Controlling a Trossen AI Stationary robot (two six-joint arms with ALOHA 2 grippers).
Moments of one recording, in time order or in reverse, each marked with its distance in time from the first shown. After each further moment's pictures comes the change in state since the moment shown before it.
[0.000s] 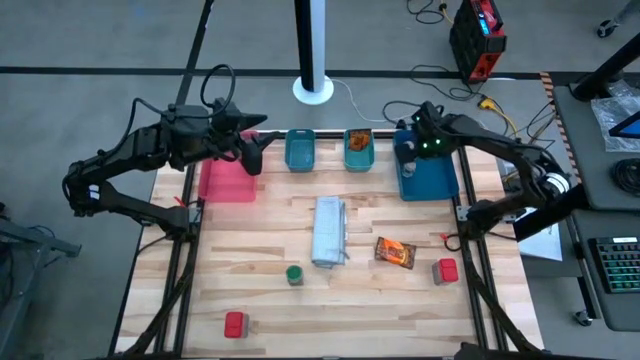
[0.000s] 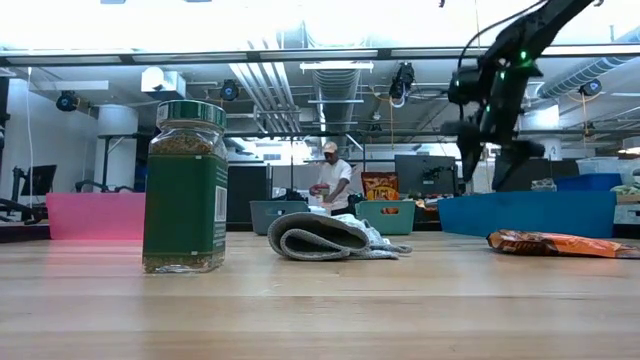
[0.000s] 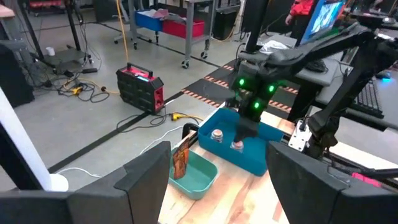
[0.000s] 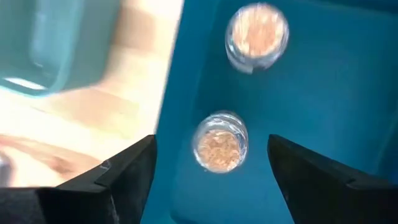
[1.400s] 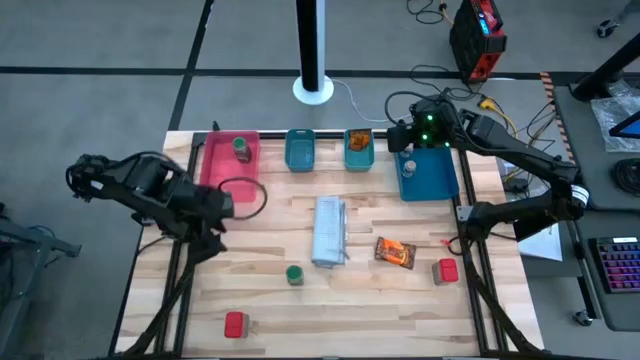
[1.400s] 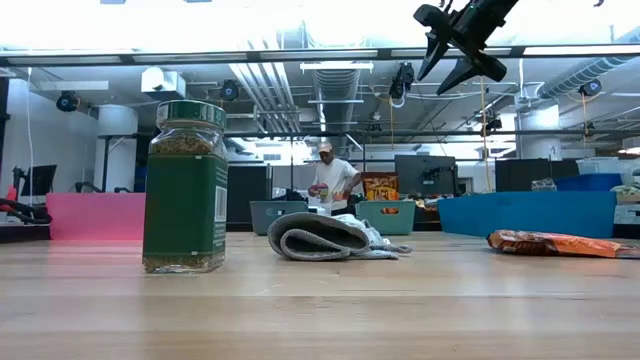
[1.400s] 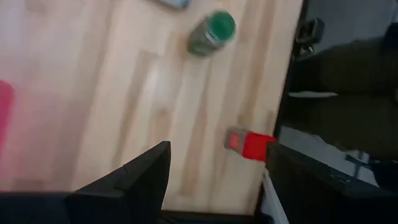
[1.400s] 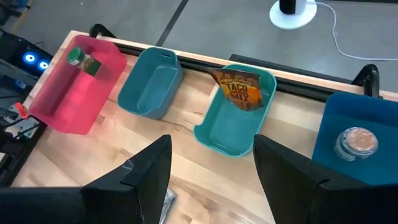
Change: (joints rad) left arm -0.459 0.021 -0.006 -0.820 0.547 -0.436; right arm 0.373 -0.200 0.294 0.015 0.185 0.249
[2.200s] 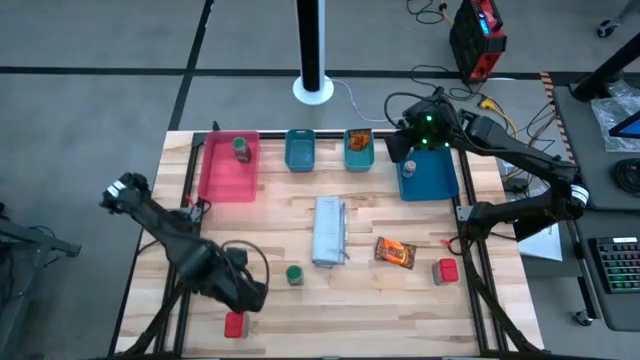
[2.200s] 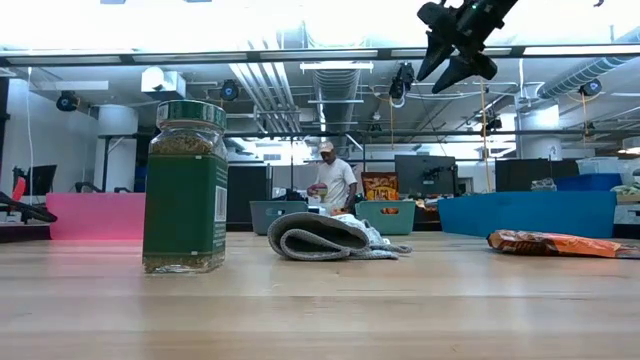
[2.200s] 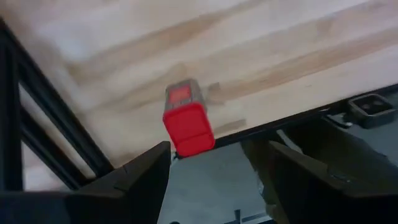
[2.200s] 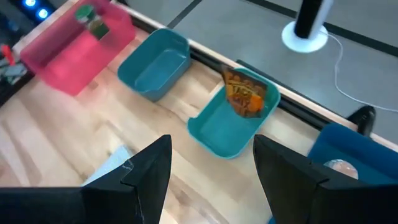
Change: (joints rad) left arm -0.352 0.398 0.004 0.160 0.000 -1.320; right arm 0.000 0.004 -0.002 0.001 -0.045 -0.282
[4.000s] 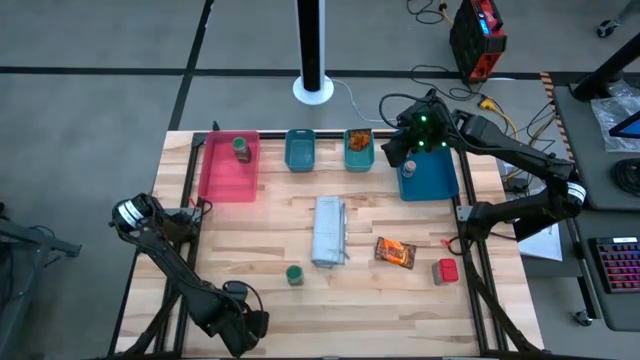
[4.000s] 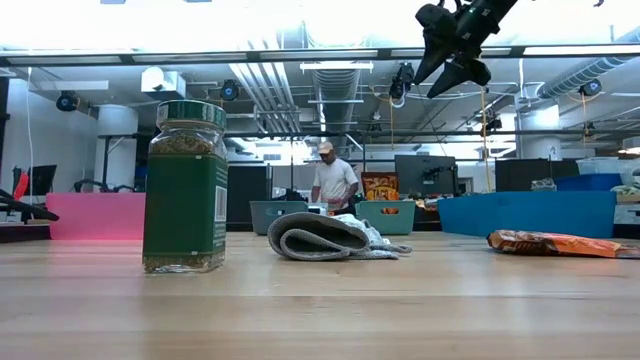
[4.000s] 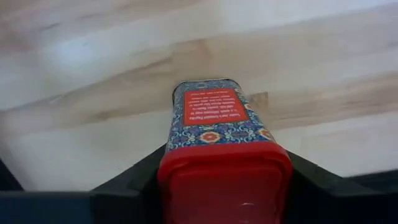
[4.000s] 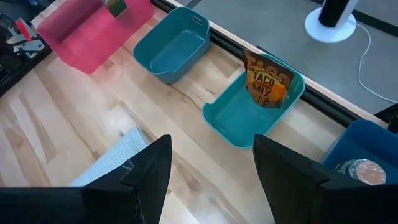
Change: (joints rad) left arm -0.209 0.205 -0.307 0.453 -0.075 -0.314; right arm 0.000 0.030 -0.001 -0.008 -0.091 -0.037
